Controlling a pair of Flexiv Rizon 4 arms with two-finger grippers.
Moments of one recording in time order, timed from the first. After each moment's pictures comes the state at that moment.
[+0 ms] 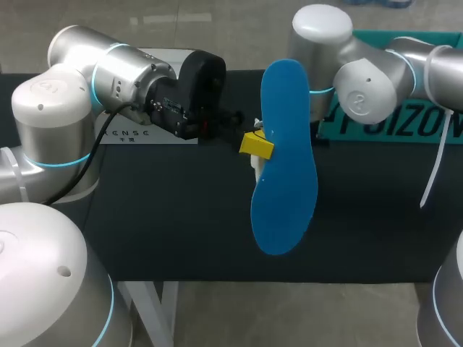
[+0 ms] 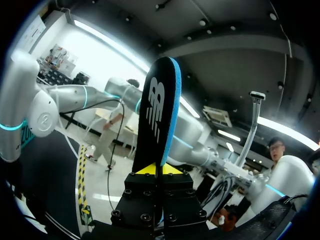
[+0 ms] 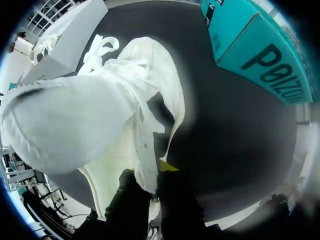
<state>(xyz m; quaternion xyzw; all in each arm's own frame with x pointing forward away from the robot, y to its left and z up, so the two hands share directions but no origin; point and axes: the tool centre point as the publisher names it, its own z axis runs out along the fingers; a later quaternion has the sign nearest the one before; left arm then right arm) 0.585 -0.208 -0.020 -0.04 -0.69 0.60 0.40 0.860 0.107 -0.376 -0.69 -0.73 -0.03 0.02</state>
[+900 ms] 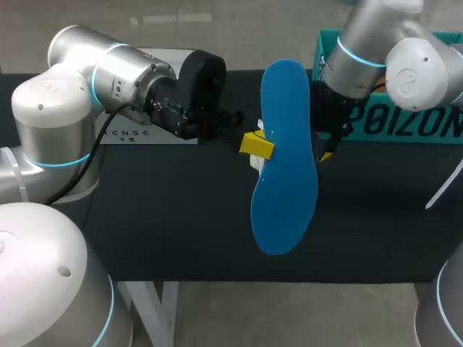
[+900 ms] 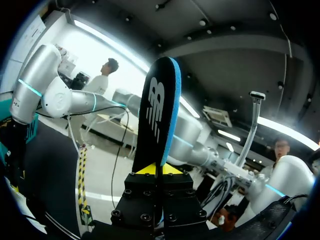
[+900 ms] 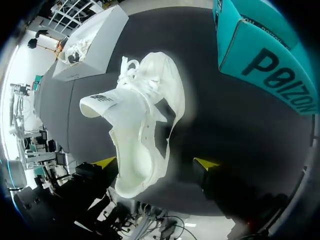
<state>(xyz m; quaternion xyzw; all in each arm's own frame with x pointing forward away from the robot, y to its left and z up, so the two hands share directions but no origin) 0.585 -0.208 -0.020 -0.04 -0.69 0.60 0.40 0.852 0.081 -0.311 -0.64 -0.75 -0.11 0.12</state>
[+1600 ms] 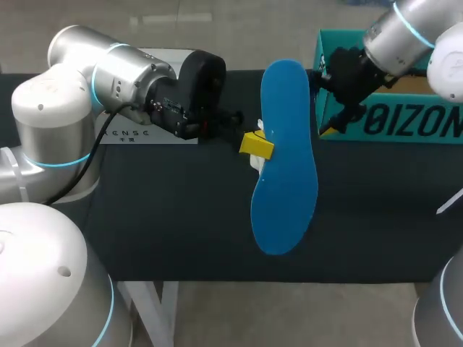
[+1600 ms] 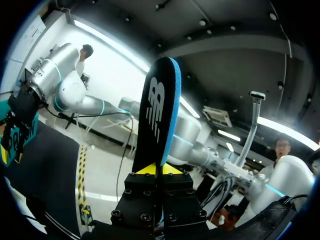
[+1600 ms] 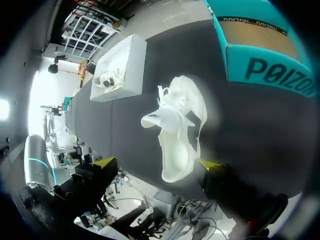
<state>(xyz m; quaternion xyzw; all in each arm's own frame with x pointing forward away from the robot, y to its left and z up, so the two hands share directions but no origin) 0.585 -0.208 -0.020 -0.04 -0.69 0.60 0.40 0.855 0.090 -0.212 -0.67 -0.67 -0.24 0.22</state>
